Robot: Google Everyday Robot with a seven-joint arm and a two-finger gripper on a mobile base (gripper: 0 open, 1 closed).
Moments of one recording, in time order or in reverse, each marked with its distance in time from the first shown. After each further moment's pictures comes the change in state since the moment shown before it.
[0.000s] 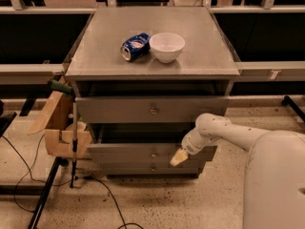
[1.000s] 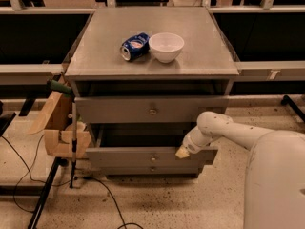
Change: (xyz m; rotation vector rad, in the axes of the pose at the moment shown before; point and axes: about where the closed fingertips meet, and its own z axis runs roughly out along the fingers) arm -0.003 -0.002 -0.007 -0.005 -0.003 0.005
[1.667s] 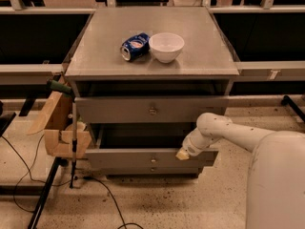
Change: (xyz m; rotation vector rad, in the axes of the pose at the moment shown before) arm 0.007 0.014 0.000 -0.034 0.016 -0.018
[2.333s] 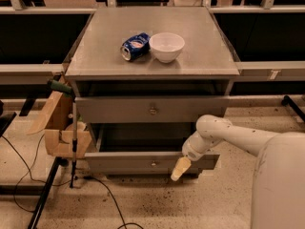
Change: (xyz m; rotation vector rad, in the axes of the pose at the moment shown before) arm 0.014 0.030 -0.005 -0.066 0.036 -0.050
